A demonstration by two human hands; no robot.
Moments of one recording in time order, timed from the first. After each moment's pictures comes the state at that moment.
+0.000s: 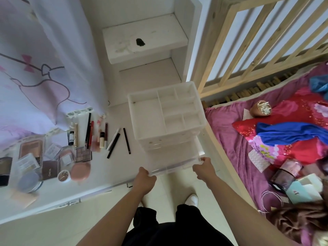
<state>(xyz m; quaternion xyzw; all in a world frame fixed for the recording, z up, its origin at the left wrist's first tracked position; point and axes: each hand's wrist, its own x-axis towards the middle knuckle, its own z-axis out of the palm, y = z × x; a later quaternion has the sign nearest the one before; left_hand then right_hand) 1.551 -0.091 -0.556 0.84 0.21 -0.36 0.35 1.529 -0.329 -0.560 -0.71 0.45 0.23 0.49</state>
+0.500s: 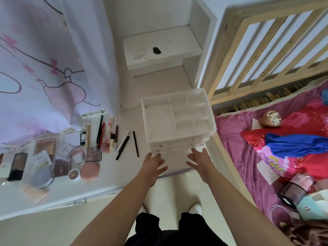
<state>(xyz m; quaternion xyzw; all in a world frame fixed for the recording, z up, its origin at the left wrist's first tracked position) 1.598 -0.111 -0.505 0.50 0.36 -0.28 0.73 1.579 -0.299 -0.534 -0.51 0.41 0.15 0.74</state>
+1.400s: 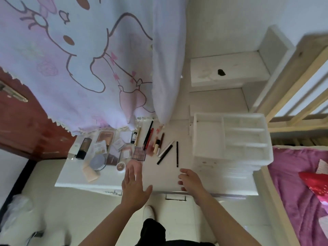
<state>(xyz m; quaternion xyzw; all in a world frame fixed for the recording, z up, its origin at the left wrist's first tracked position) 1.527 0.069 -0.503 0.97 0.14 -0.14 0.16 1.588 -0.143 -0.521 -0.66 0.23 0.33 0.63</state>
